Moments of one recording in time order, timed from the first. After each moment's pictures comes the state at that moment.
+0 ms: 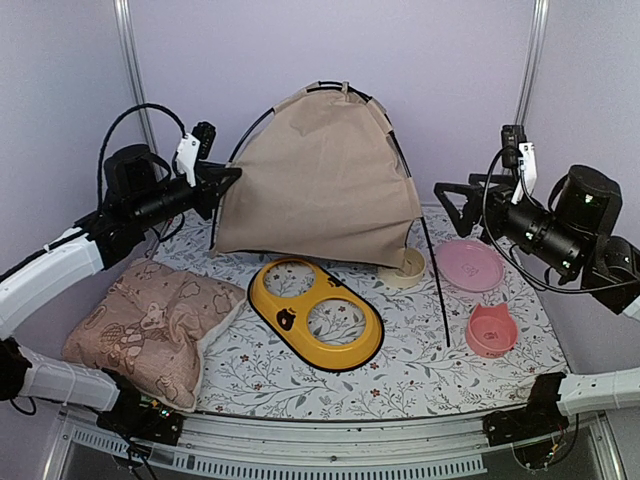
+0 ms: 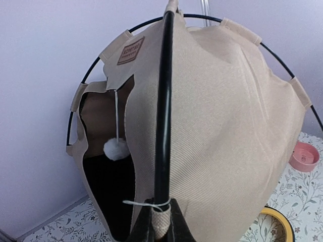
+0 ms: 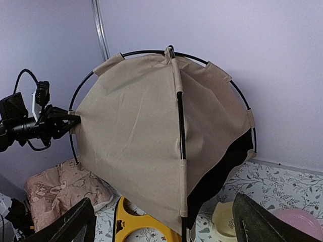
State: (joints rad) left arm -0.49 1.17 1.03 0.09 0.24 0.17; right arm 0.93 0.86 1.04 -0.19 0.31 0.17
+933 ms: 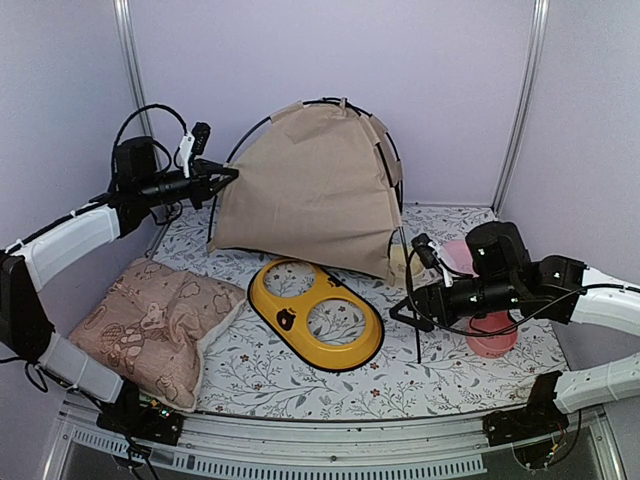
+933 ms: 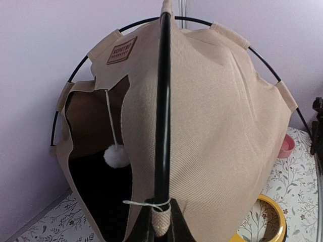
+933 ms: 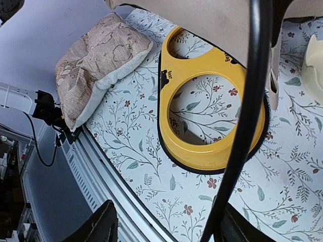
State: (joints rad) left arm -0.22 1.40 1.15 0.11 0.73 0.16; right arm 0.92 1.03 0.84 -0.44 -0.20 0.49
